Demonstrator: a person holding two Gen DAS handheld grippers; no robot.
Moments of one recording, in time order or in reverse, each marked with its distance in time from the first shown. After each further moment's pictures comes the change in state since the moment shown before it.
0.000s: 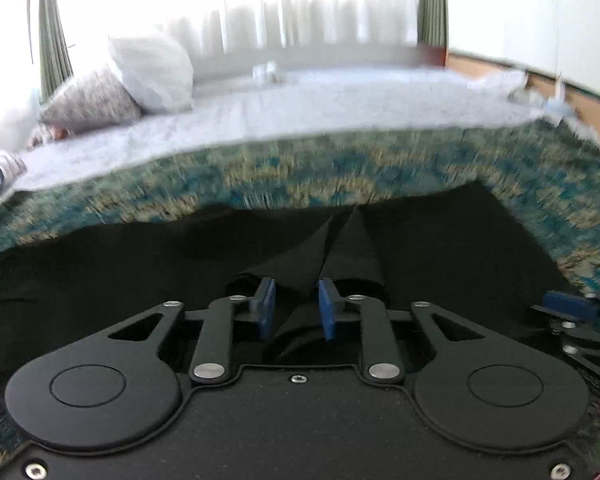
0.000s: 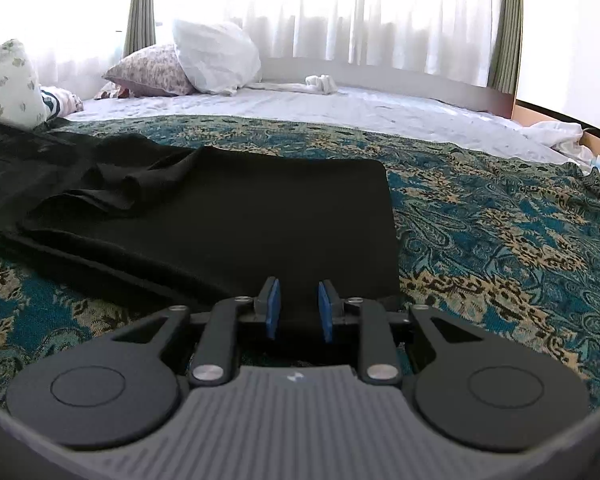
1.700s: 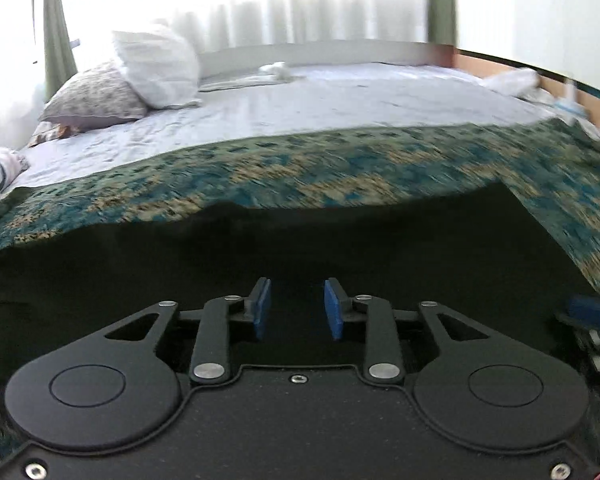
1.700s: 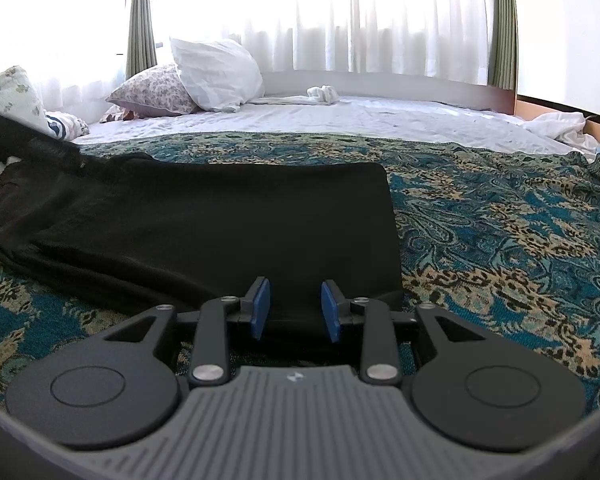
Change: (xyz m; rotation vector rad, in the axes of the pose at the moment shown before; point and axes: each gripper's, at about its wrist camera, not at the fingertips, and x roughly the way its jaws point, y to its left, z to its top) left arm 0.000 0.004 -0.007 0.005 -0.047 0.005; right arm -0.002 -0.006 -0.004 0.053 -0.039 0.028
